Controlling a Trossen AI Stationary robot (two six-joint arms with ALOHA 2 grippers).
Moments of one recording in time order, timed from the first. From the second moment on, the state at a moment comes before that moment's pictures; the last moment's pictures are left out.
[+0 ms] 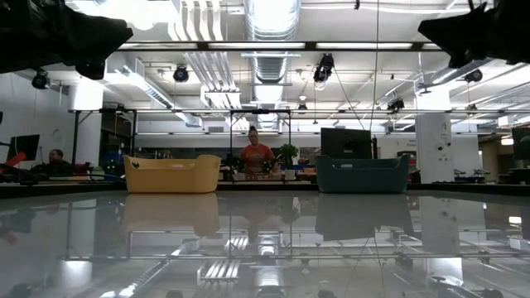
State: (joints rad) left arm -0.17 0.12 0.01 0.38 -0.30 0.14; right arm 0.06 0.02 0.04 0.33 0.26 -0.30
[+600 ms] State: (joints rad) left arm -0.17 0.14 0.00 0.38 -0.30 0.14; right arm 0.06 0.02 0.04 0.27 0.35 -0.09
